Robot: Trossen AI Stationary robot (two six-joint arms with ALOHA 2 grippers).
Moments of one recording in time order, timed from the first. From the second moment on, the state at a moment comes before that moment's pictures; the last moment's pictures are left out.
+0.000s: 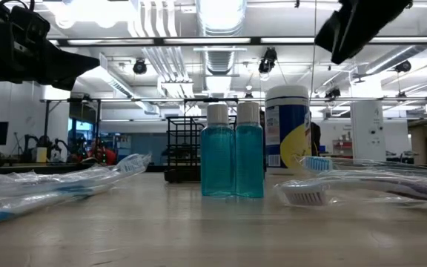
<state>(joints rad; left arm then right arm) 0.08 0.07 0.01 0.10 -0.05 0.11 0.37 1.38 1.07 -0.70 0.07 0.41</state>
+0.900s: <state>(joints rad) 0.08 0.07 0.01 0.09 -0.02 0.07 0.64 1.86 1.41 -1.06 0.11 1.16</state>
